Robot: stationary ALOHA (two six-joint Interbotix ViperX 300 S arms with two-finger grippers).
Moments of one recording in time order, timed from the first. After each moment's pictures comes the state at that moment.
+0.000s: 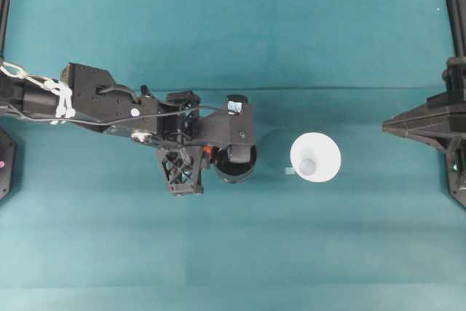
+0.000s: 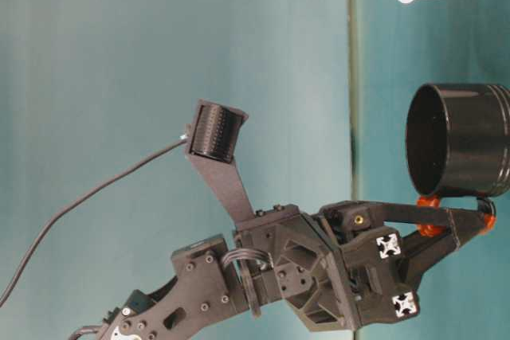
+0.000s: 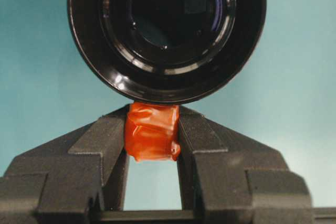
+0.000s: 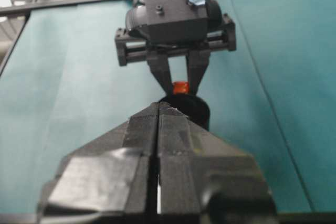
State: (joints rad) left arm 0.04 0.18 0.41 0.02 0.56 -0.01; right arm -0.01 -1.07 1.17 0.00 0.08 0.11
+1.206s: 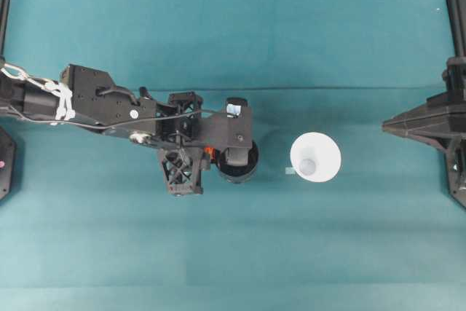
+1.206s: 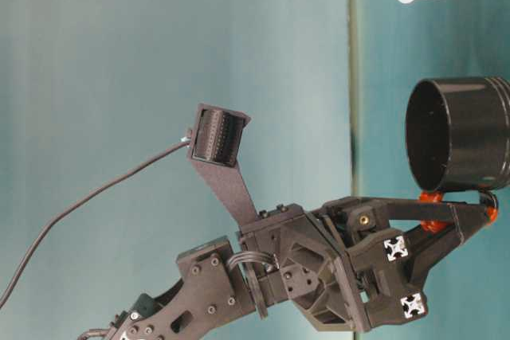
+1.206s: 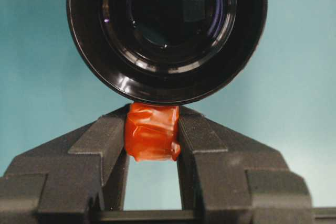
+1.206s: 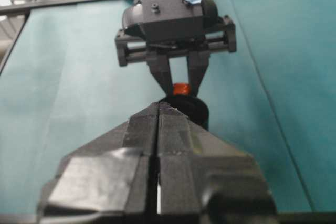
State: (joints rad) left arm 0.04 0.18 0.42 0.02 0.52 0.03; right arm -0.01 -1.07 1.17 0.00 0.08 0.11
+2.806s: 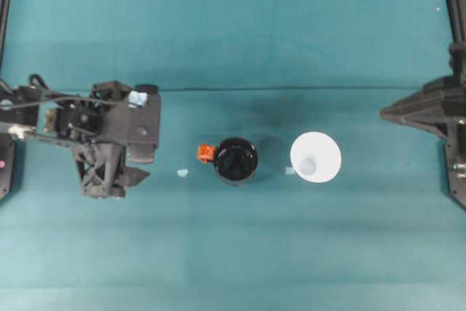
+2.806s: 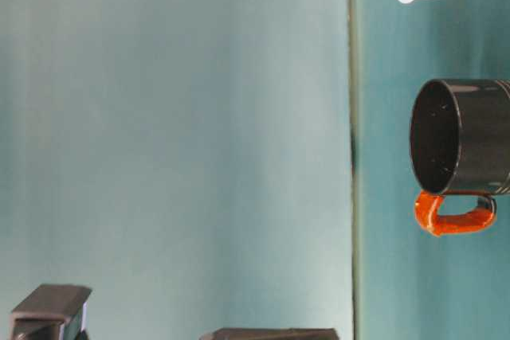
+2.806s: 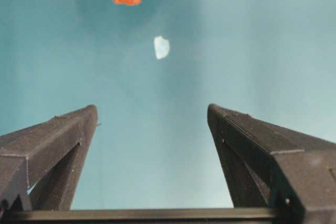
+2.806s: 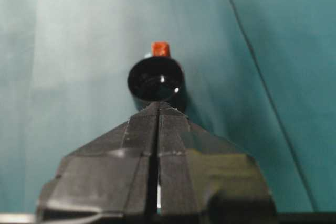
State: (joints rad) left arm -0.01 -0.31 0.71 0.02 0.58 0.01; right arm -0.07 -0.93 0.95 0.00 0.42 0.19
